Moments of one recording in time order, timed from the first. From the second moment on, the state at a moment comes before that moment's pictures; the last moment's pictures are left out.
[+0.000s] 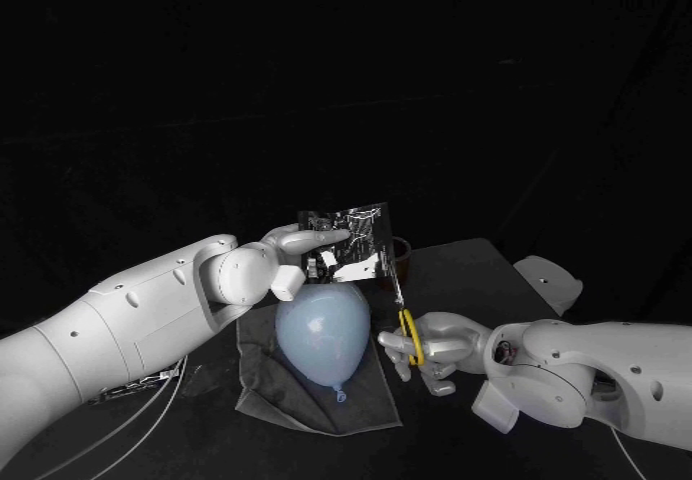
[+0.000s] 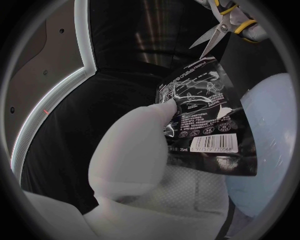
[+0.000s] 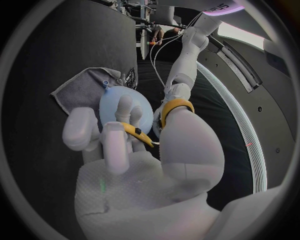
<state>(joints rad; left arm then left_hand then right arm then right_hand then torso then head) 1.29 -0.35 0.01 1.07 0.12 -0.02 -0.10 1.55 -0.07 0.57 0.16 0.05 0.94 0.17 0.34 0.38 1.21 0.12 0.07 0.06 1.21 0.06 0.16 0.22 0.17 1.19 0.15 0.28 0.09 1.17 -1.21 -0.21 1.94 -0.41 -0.23 -0.04 1.01 -0.22 -0.23 0.30 0.05 0.80 0.02 0.72 1.23 1.16 0.03 0.48 1.01 1.47 -0.04 1.41 1.31 0.08 1.32 0.08 1.13 1.31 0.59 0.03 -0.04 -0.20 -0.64</state>
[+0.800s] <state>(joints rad) 1.28 -0.34 0.01 1.05 0.12 -0.04 -0.06 1.55 -0.07 0.57 0.16 0.05 0.94 0.17 0.34 0.38 1.21 0.12 0.07 0.06 1.21 0.06 0.16 0.23 0.17 1.19 0.15 0.28 0.09 1.16 -1.20 -0.21 1.94 -0.43 -0.23 -0.06 1.01 -0.22 -0.22 0.30 0.05 0.79 0.02 0.72 1.23 1.16 0.03 0.48 1.01 1.47 -0.04 1.41 1.31 0.08 1.32 0.08 1.13 1.31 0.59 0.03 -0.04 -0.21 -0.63</state>
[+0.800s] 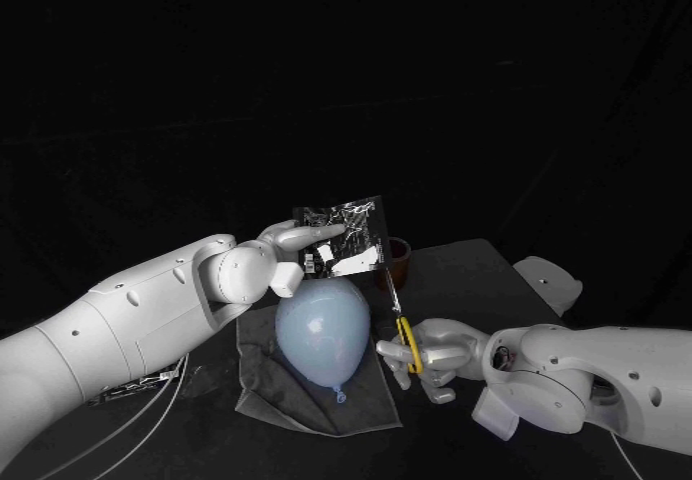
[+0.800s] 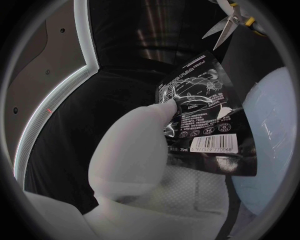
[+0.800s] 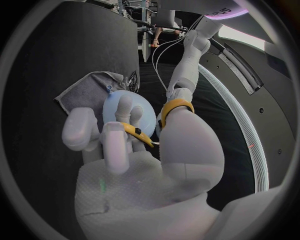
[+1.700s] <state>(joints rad) 1.28 -0.36 0.01 1.09 0.13 -0.02 -0.07 1.54 -0.07 0.58 0.16 0.05 0.94 0.16 0.34 0.39 1.21 0.12 0.07 0.06 1.21 0.06 0.16 0.23 0.17 1.19 0.15 0.28 0.08 1.19 -1.22 -0.20 1.95 -0.46 -0.22 -0.06 1.01 -0.19 -0.21 0.30 0.05 0.78 0.03 0.73 1.21 1.16 0.03 0.49 1.00 1.47 -0.04 1.40 1.31 0.07 1.32 0.08 1.13 1.31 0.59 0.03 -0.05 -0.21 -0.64</state>
